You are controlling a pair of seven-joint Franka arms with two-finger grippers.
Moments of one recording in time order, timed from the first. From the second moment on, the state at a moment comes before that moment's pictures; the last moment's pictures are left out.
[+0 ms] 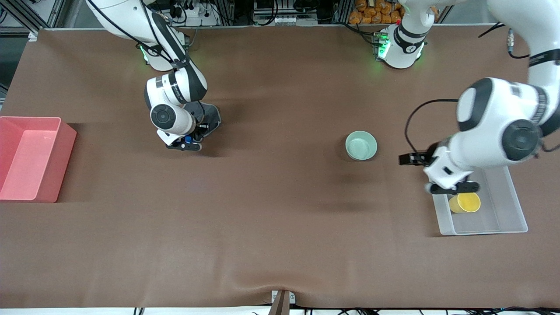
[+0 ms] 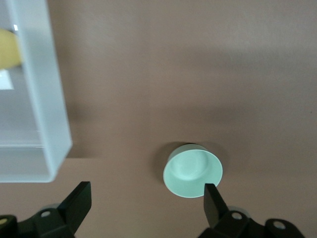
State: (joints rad) left arm 0.04 0.34 -0.30 -1.67 0.00 1.79 -0.29; right arm 0.52 0.30 -0.10 -2.39 0.19 2.33 0.35
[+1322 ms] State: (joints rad) left arm 0.01 0.37 -0.39 -2.20 0.31 2.31 -0.68; right arm 0.47 0.16 -0.22 -2.23 0.12 2.28 0.35
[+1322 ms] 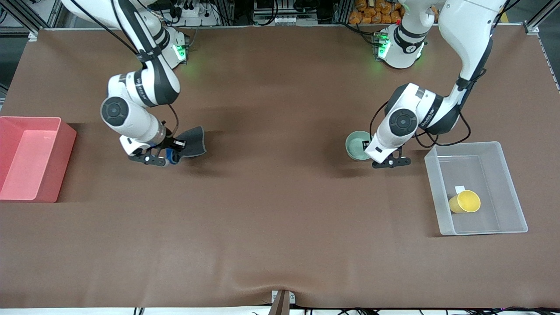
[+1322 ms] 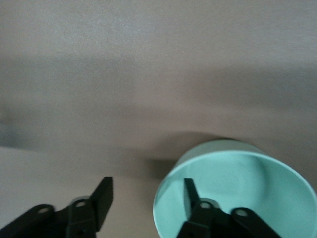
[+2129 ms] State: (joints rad) left arm 0.02 0.37 -0.39 -2.12 0.33 2.28 -0.74; right arm 0.46 0.15 -0.47 -1.94 0.01 1.90 0.02
